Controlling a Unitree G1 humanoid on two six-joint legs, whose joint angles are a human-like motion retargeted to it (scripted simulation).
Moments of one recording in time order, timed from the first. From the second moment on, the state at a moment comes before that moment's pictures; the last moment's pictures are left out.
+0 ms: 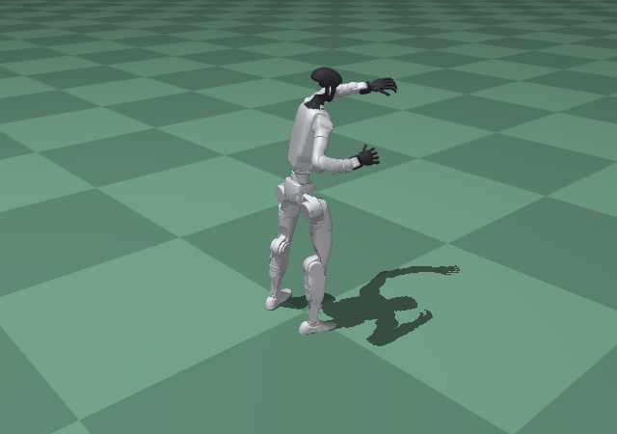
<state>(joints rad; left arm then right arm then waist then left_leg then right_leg) -1.73 1.18 -1.33 0.80 0.44 -0.27 0.34 0.15 -0.77 0.15 -0.39 -0.01 -0.26 -0.10 -0.31 0.04 0.17 0.04 0.12 0.43 -0.05 -0.07 -0.18 -0.09 -0.14 -0.20 0.08 0.04 0.26</state>
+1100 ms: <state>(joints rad) -1.53 1.23 -1.32 -0.15 0.38 -0.36 0.34 0.14 -0.77 0.20 -0.41 0.03 -0.25 -0.10 -0.14 0.00 0.15 0.03 0.11 0.40 -0.05 -0.07 -0.18 -0.10 -0.17 -0.23 0.11 0.03 0.26</state>
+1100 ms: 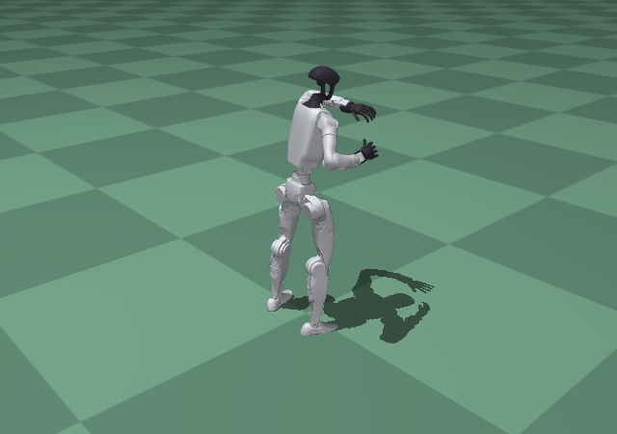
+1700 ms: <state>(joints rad) -1.75 0.93 -1.22 0.57 0.47 -0.24 0.41 0.17 -0.74 0.18 -0.37 -0.03 -0.24 -0.11 -0.24 -0.01 0.20 0.03 0.09 0.36 -0.08 -0.05 -0.19 -0.08 -0.19 -0.26 0.11 0.01 0.26</state>
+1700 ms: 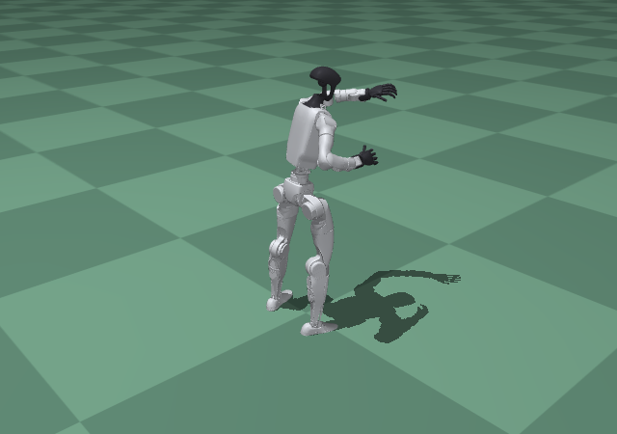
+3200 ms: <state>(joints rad) -1.82 1.13 -1.40 0.79 0.55 -0.26 0.42 0.21 -0.79 0.08 -0.38 -0.01 -0.27 -0.16 -0.30 0.07 0.19 0.03 0.07 0.37 -0.09 -0.05 -0.19 -0.09 -0.20 -0.26 0.09 0.03 0.26</state>
